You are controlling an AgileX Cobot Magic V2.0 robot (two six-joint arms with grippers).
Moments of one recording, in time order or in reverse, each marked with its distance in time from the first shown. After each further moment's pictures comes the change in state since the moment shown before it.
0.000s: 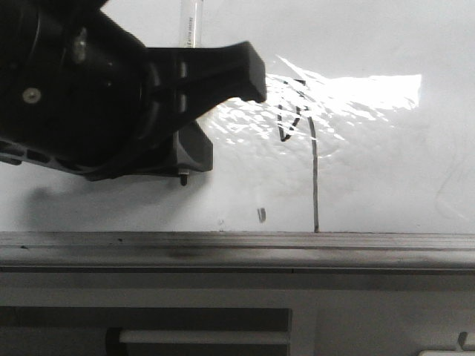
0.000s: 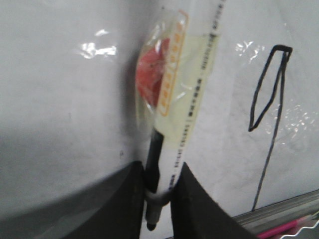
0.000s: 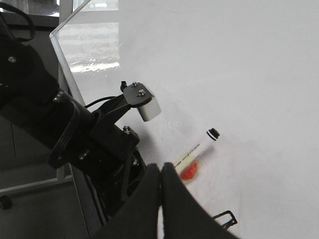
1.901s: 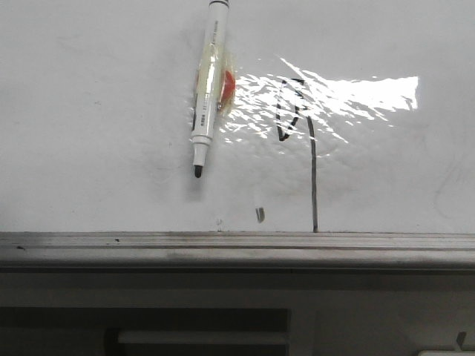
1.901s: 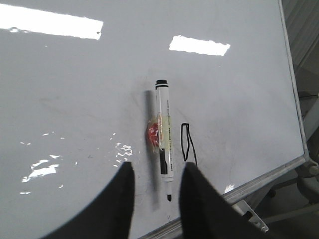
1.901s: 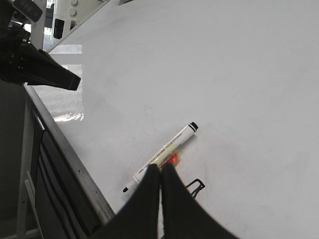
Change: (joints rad) left arm 0.140 -0.932 0.380 0.053 0.229 0.311; right arm -0.055 -0.486 0.383 0.016 -0.160 0.000
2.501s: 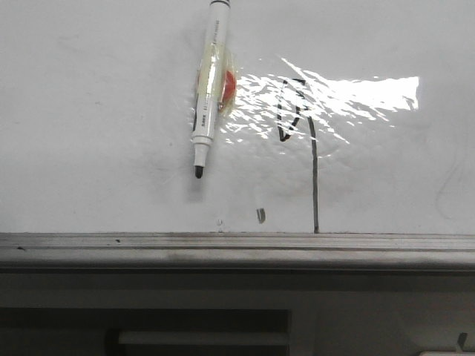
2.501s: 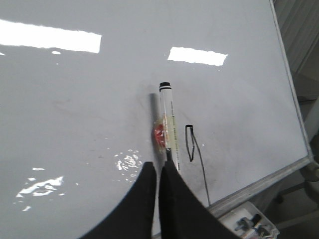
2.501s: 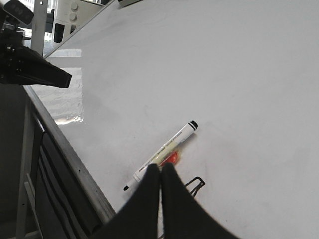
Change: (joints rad) left arm 0.000 -0.067 0.039 0.025 -0.033 0.040; right arm 0.000 -0.024 0.016 0.002 0.000 0.000
